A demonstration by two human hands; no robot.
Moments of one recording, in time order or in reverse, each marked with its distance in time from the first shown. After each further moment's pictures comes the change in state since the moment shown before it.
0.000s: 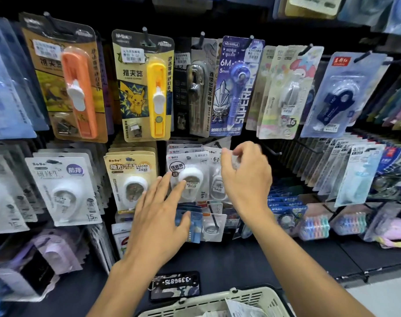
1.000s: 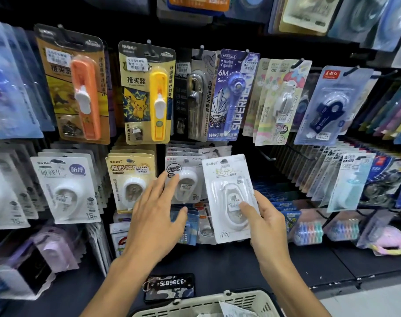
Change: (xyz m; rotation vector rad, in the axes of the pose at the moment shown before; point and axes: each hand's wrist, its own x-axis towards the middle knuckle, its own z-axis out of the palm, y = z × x) left_hand 0.000 0.004 -0.003 -0.142 0.029 -0.061; right_hand -0.074 0.050 -0.044 0.831 -0.357 0.333
